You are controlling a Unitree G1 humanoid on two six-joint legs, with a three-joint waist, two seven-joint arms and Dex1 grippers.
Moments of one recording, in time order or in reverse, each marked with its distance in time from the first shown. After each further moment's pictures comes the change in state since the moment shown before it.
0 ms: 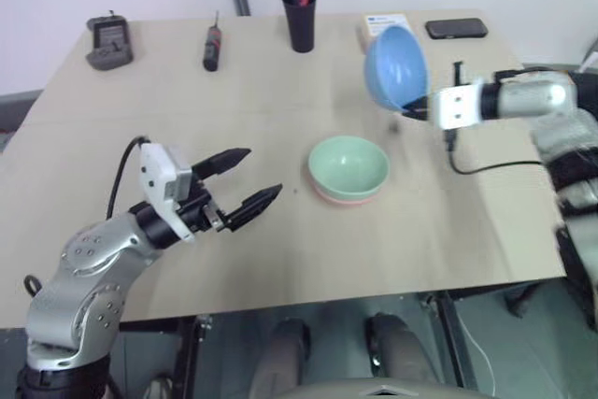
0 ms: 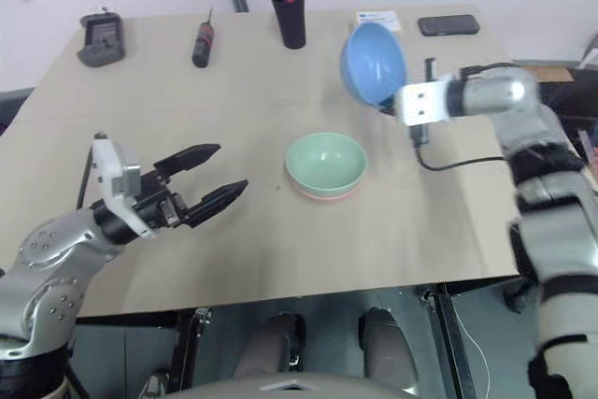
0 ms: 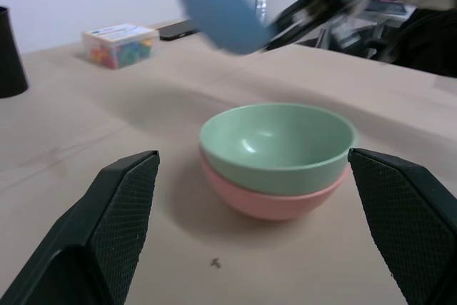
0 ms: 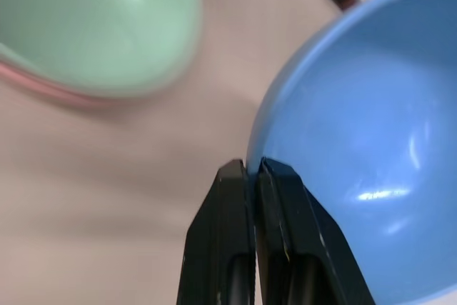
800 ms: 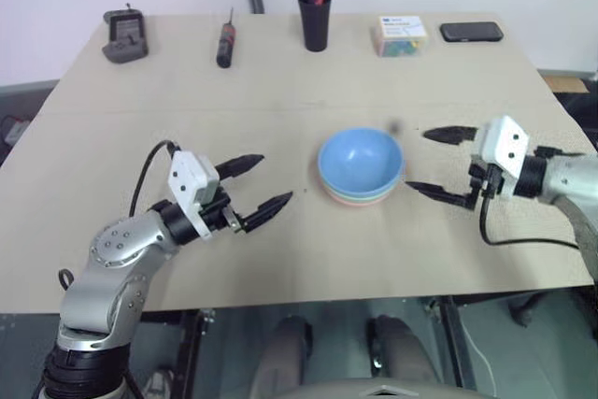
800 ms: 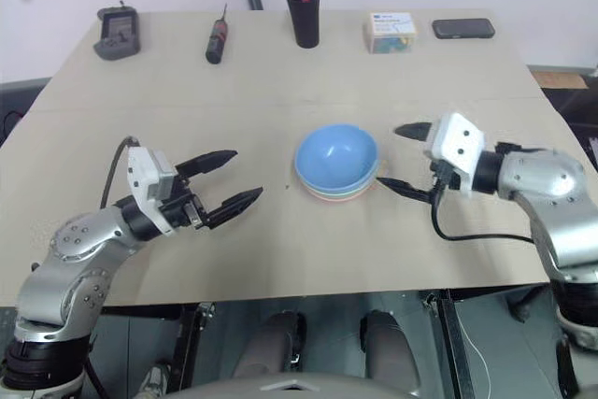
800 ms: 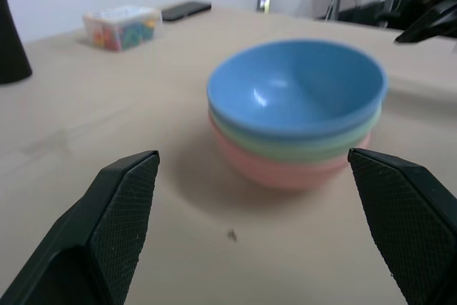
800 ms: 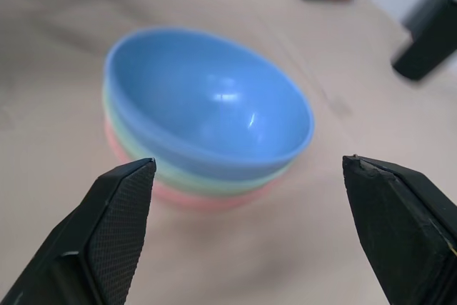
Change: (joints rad) left arm -0.008 -0.021 -0.103 0.042 0.137 -0.113 -0.030; right arm 0.668 0.022 -0.418 -0.746 0.208 0.710 -0.328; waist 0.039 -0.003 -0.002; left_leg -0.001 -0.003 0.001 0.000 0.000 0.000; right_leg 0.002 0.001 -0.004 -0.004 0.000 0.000
